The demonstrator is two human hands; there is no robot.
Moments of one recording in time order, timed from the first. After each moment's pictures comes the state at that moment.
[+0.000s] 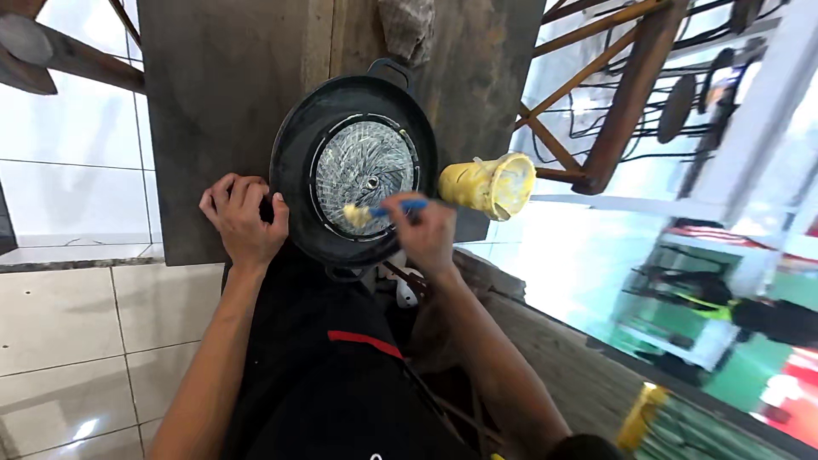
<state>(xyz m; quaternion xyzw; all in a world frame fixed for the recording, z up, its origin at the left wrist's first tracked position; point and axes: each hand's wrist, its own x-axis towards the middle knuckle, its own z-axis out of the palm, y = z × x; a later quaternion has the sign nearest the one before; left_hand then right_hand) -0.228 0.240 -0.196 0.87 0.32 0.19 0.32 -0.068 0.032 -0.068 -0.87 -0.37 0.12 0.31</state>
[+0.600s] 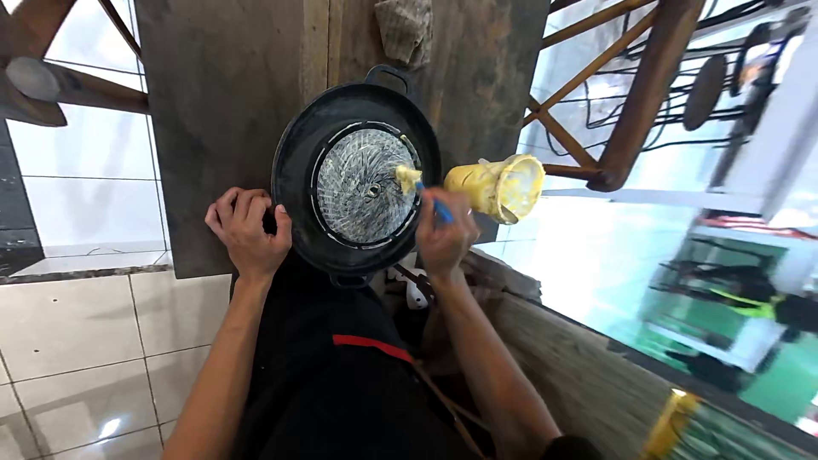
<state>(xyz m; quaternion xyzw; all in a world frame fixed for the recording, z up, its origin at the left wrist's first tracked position) -0.228 0.239 -0.195 0.88 0.32 0.18 0.31 -0.059 0.010 -0.096 -0.92 -0.32 -0.13 0.19</state>
